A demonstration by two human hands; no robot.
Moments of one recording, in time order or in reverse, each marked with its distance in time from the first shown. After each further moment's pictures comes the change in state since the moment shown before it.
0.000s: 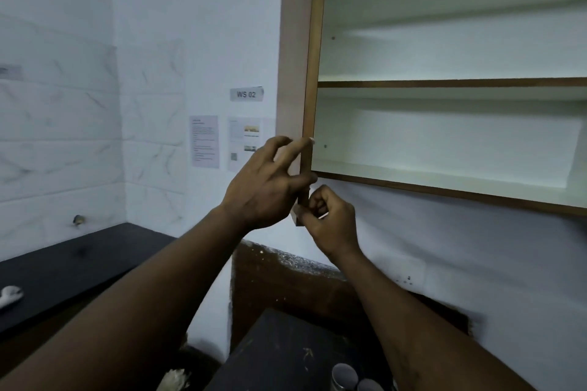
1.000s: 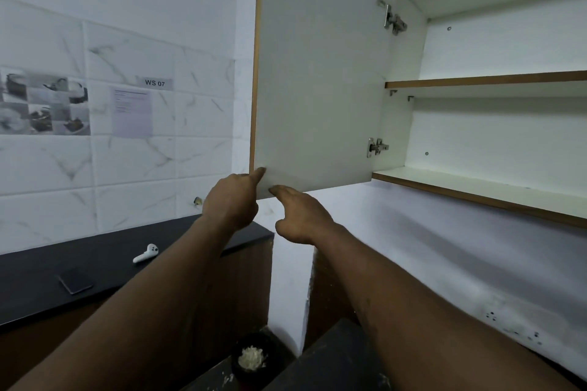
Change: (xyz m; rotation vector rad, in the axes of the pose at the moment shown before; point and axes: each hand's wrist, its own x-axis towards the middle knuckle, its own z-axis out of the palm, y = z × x) left_hand -0.132 -0.089 -0.033 0.187 -0.477 -0.915; right_hand 0.035 -0.060 0.170 -0.304 -0.761 -0.214
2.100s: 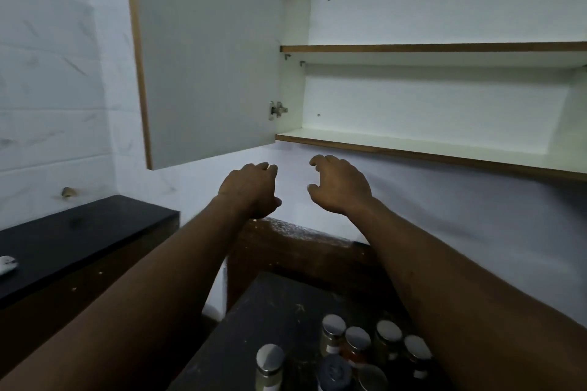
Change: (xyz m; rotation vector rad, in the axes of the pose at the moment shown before) left_hand -0.025 0.149 0.022 -0.100 -0.341 0.450; right_hand -0.156 0.079 -0.101 -0.399 0.229 0.487
